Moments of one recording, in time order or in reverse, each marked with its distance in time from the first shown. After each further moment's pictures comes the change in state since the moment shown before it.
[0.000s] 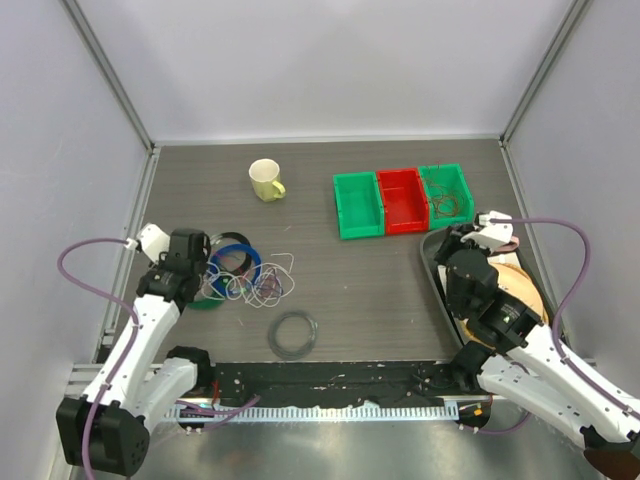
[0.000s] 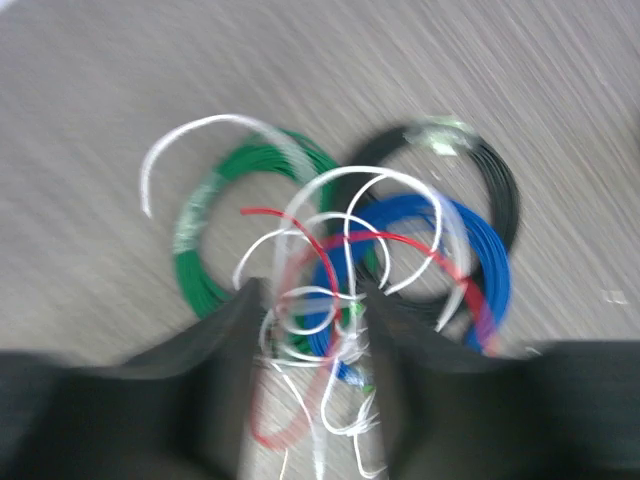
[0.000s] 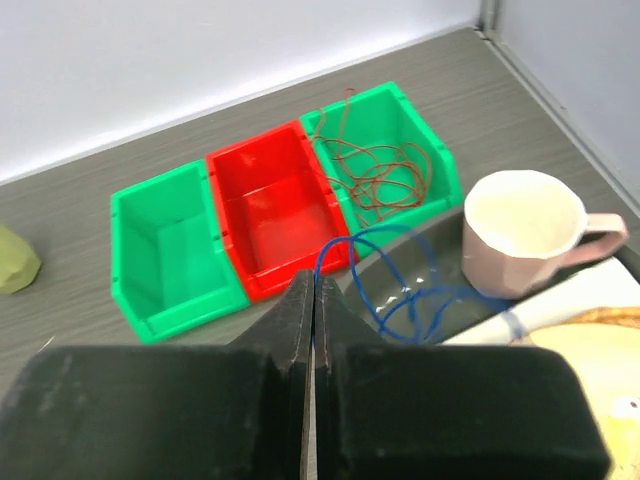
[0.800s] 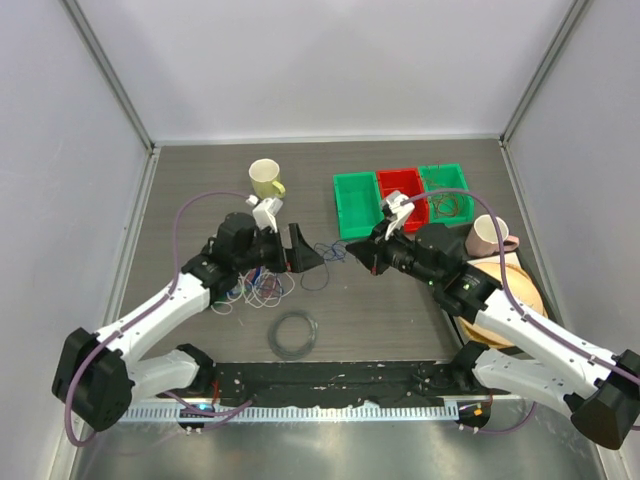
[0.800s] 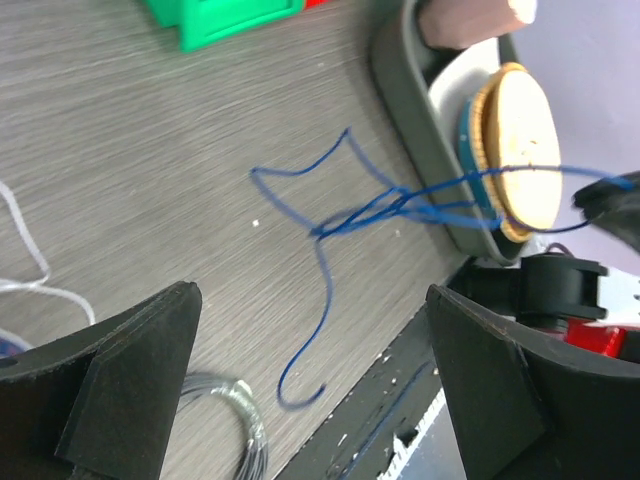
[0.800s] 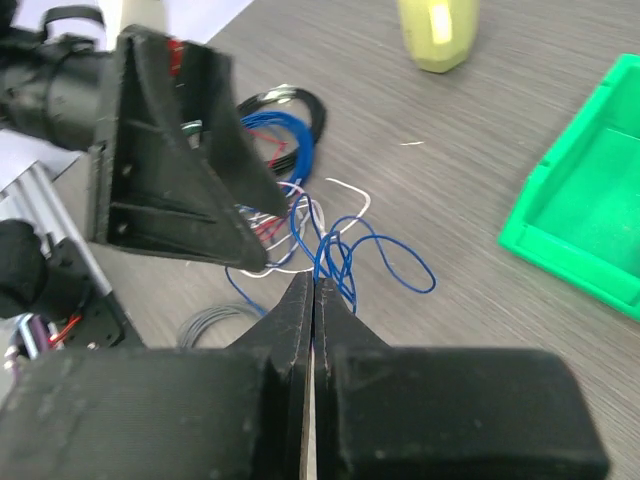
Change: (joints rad) left arm -0.393 0.214 0.020 0.606 0.978 0.287; right arm 0.000 0.303 0.080 0.248 -1.087 -0.146
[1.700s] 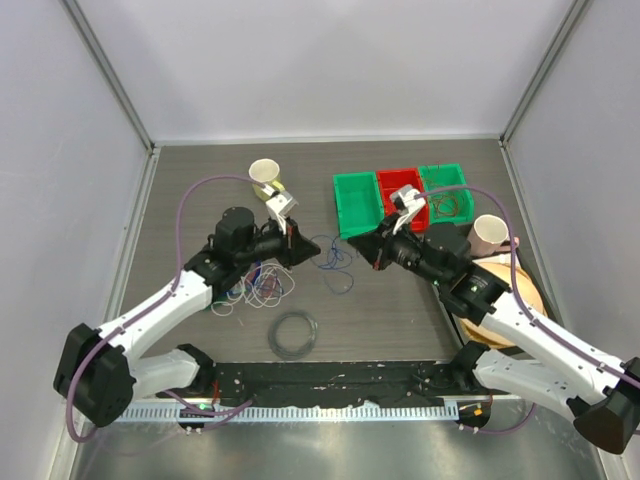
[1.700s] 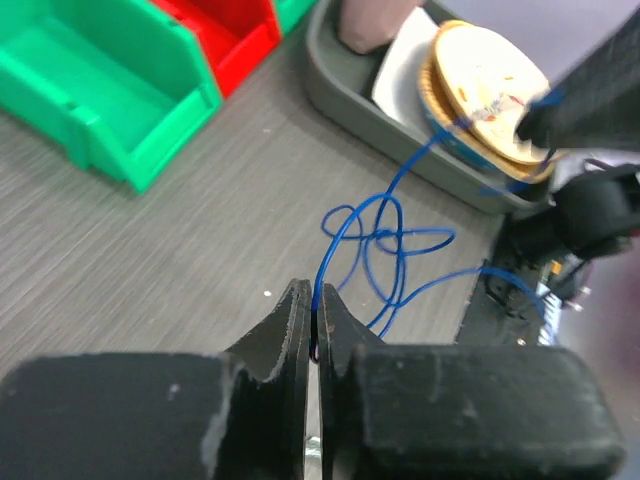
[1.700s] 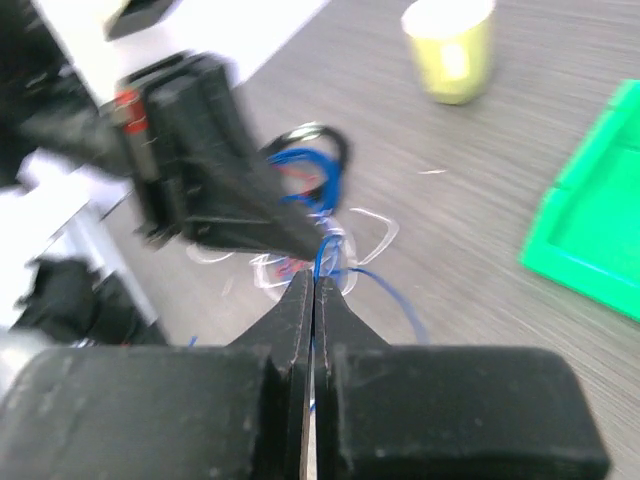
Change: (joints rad) left arm -0.013 0.068 0.043 0.229 0.222 0.370; right arm 0.002 -0.023 0.023 0.041 -0.103 0.082
